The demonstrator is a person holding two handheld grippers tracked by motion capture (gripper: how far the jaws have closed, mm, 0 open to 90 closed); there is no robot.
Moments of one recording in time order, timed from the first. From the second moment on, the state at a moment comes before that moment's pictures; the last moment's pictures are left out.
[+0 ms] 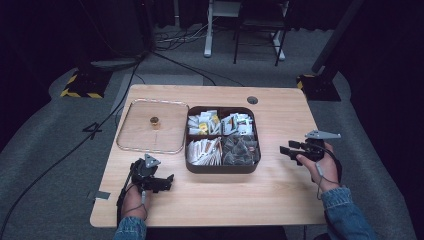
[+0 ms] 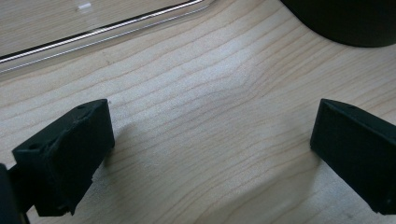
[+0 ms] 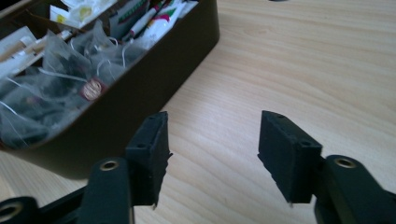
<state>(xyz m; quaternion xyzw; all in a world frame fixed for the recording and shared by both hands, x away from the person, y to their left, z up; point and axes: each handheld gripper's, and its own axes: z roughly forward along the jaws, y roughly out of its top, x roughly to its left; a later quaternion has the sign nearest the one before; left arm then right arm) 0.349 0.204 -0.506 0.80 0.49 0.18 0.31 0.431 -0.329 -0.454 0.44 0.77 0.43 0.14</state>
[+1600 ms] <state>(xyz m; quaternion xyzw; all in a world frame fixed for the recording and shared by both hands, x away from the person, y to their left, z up) 0.352 0.204 -0.506 0.79 0.50 0.18 0.31 0.532 -0.187 -0.418 0.43 0.80 0.42 0.07</state>
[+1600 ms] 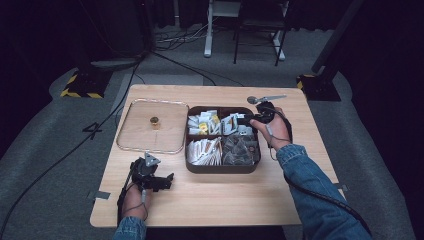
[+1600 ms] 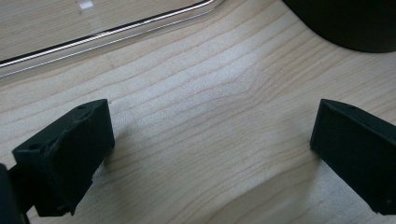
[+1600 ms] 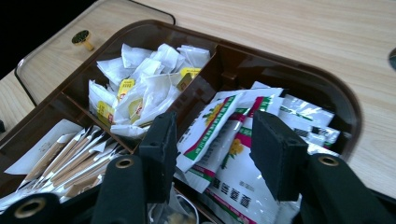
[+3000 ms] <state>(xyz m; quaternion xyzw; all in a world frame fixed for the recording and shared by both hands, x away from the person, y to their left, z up) 0.352 0.204 -0.506 0.79 0.50 0.18 0.31 0.551 -0.137 -0.449 0.47 0.80 0.37 0.04</state>
